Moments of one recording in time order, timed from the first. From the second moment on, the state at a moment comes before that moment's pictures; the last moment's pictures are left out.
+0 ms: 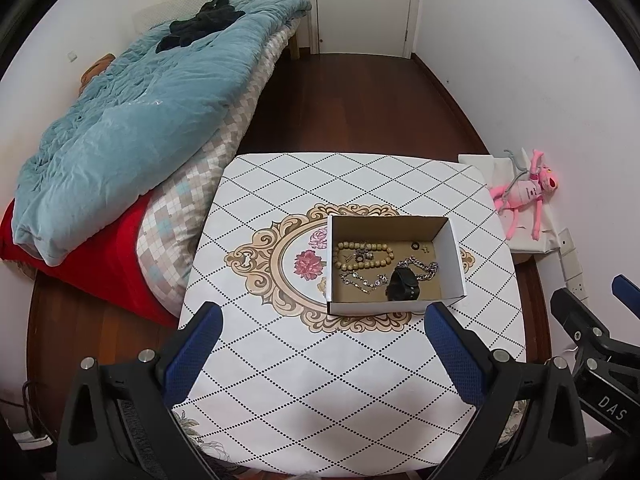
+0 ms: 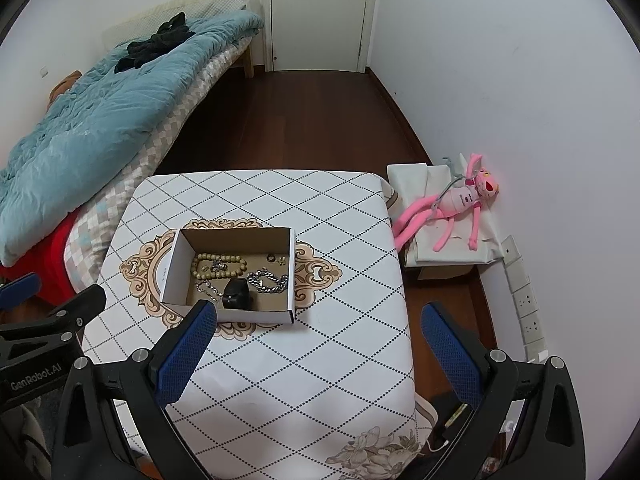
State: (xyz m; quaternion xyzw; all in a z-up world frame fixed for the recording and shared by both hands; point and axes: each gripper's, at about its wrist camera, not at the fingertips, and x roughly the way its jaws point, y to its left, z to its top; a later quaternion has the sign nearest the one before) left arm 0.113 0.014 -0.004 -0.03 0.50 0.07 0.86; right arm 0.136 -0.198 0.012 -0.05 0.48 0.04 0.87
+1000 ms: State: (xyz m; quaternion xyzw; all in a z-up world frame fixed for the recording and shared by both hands) left arm 0.109 0.011 -0.003 -0.03 0.51 0.06 0.86; right arm 0.134 -0.195 0.011 -0.05 0.49 0.04 0.87
